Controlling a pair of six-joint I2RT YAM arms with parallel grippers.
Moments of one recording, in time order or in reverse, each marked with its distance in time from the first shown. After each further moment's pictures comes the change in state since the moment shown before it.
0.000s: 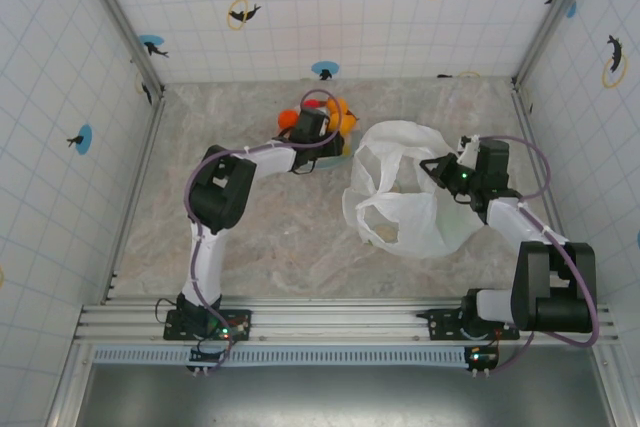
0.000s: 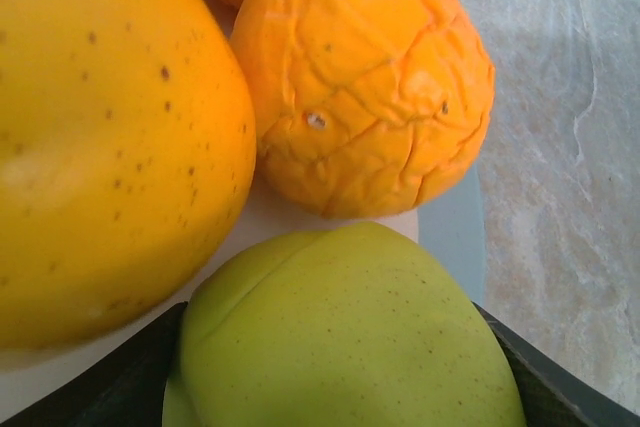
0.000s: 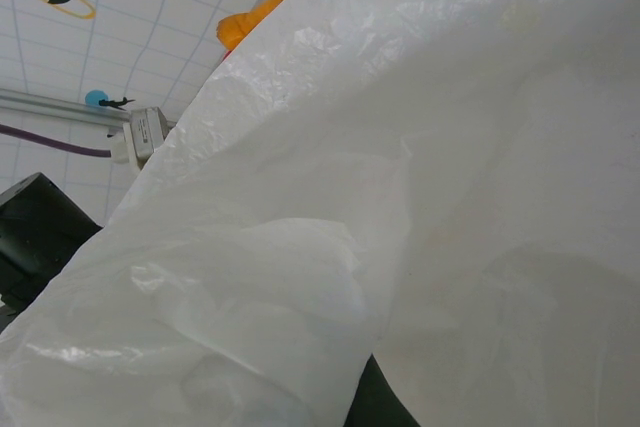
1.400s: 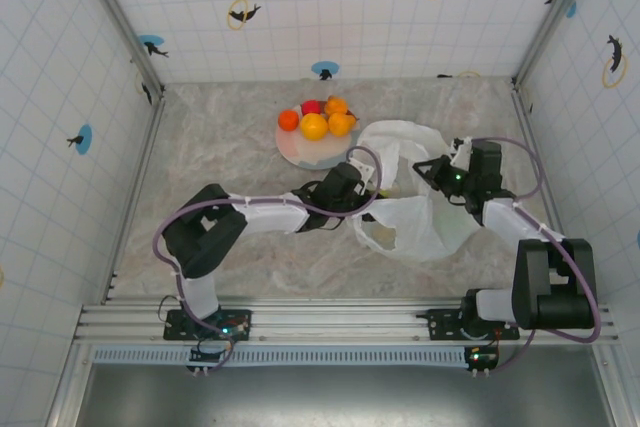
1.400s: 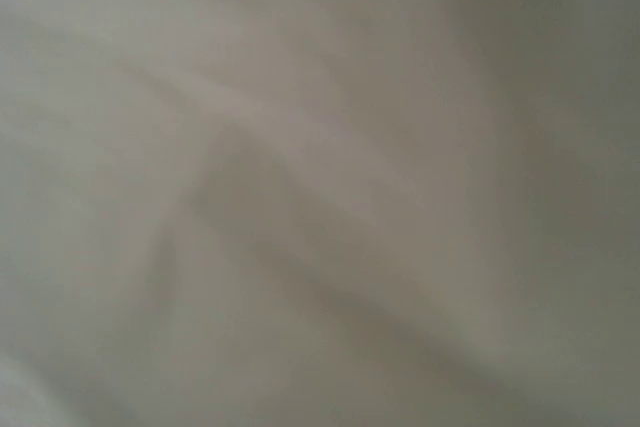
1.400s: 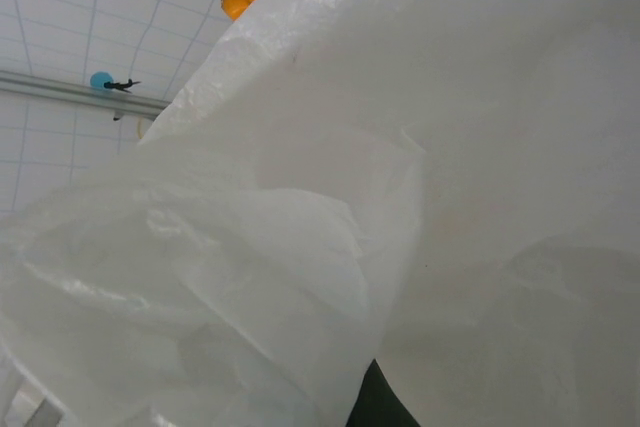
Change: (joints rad) left arm -0.393 -0.325 -0.403 0.197 0.072 -0.001; right arm 0.056 0.014 -0.017 0.035 -0.002 0.042
